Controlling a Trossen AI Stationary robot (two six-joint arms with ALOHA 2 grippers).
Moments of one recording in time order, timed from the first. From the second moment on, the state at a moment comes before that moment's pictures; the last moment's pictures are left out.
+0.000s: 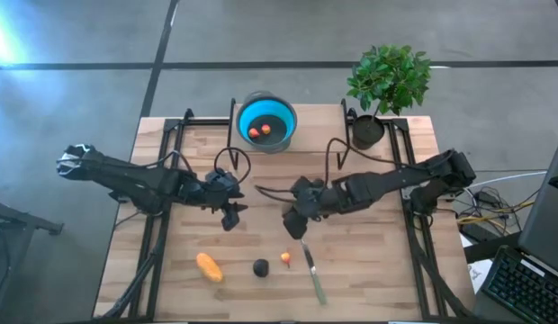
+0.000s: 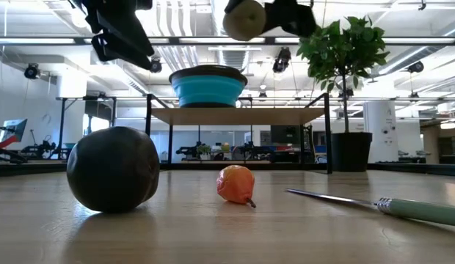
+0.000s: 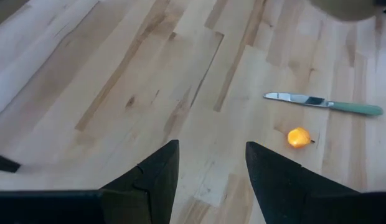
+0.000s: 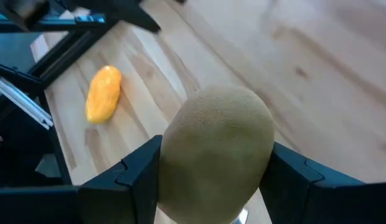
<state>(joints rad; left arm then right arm) -0.22 1.13 0.93 -0.58 -0.29 -0.57 0.23 1.68 1.50 -0.67 0.24 0.89</state>
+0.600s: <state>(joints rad) -0.21 1.13 0.93 -0.66 -0.29 -0.63 0.04 1.68 1.57 -0.47 0.23 0.55</state>
